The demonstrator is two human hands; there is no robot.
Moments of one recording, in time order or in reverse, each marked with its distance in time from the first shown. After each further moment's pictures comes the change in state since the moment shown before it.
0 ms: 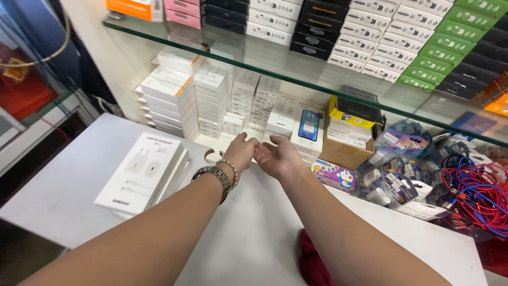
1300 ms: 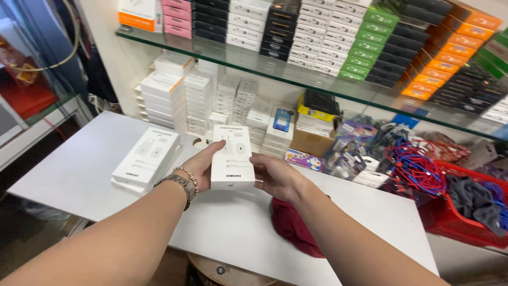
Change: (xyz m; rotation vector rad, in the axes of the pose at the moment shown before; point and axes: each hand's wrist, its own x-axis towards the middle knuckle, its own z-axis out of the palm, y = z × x) left_hand -0.143 -0.015 -0.040 -0.537 -0.377 -0.173; right_hand -0.175 0.019 -0.054 -0.919 -0.100 -0.056
